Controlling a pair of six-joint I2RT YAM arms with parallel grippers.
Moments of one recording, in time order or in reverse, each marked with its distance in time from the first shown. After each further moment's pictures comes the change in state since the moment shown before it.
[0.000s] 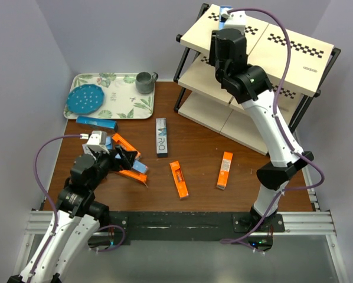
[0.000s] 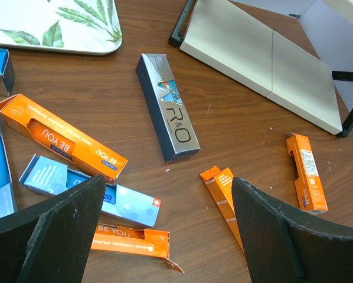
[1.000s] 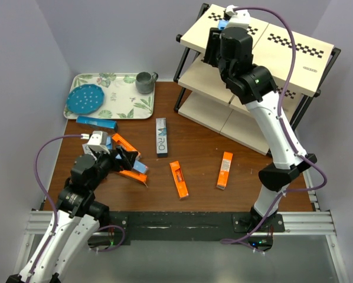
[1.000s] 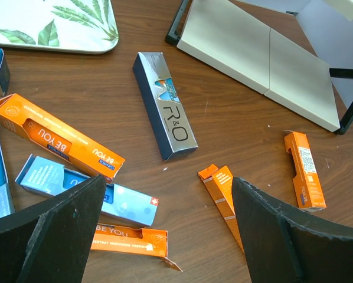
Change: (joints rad) left arm -0.013 0.000 0.000 0.000 0.000 0.000; right arm -0.008 -0.025 0.000 0.008 -0.160 0.101
